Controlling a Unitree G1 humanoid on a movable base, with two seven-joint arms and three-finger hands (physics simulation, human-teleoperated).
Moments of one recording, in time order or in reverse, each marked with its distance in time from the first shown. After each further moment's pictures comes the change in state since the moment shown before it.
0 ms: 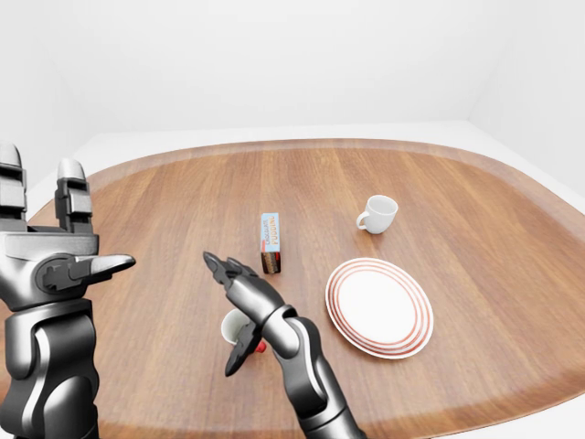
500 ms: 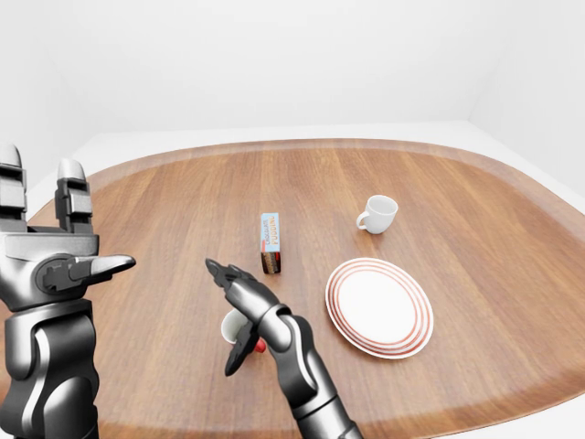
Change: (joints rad) left arm 0.003 -0.001 0.000 -0.003 0.000 0.000 -0.003; right arm -0.047 0.035 -0.017 0.157 -0.029 0.000 -0.010
